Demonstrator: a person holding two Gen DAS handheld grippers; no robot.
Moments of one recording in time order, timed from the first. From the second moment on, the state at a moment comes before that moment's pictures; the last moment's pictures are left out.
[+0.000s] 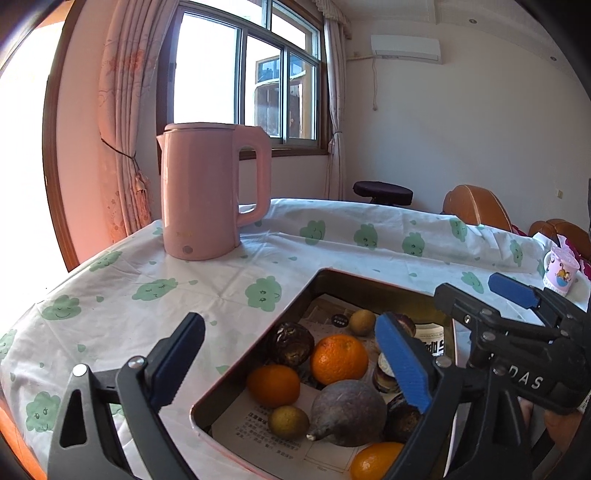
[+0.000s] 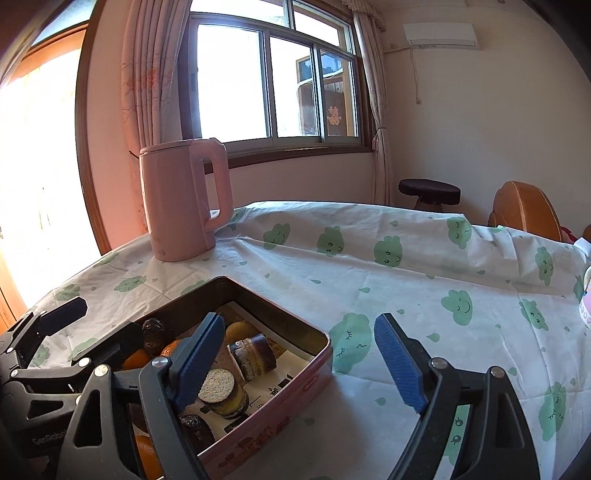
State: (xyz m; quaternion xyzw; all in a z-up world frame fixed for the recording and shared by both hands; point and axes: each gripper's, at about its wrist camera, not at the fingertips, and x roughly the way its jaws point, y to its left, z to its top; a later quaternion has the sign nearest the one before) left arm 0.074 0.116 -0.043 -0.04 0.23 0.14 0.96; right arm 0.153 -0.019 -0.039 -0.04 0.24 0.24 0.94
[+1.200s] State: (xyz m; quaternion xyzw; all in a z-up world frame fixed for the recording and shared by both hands) left arm 0.068 0.117 -0.041 -0.04 0.22 0.15 0.96; right arm 0.148 -0.025 -0.039 -0.04 0.23 0.23 0.94
